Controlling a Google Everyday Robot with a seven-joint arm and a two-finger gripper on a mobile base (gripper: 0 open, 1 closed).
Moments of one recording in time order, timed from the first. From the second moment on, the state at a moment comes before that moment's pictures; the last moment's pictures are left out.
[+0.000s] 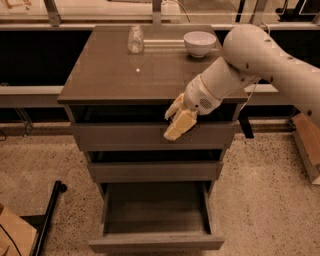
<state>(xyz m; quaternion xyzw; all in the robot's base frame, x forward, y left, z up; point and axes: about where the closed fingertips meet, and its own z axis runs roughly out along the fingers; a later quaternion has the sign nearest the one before) 0.575 -0.043 0.810 -0.63 0.70 0.23 0.24</state>
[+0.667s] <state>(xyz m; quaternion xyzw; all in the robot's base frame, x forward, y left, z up) 0.576 -0.065 0.728 -0.60 0.71 0.22 0.29</state>
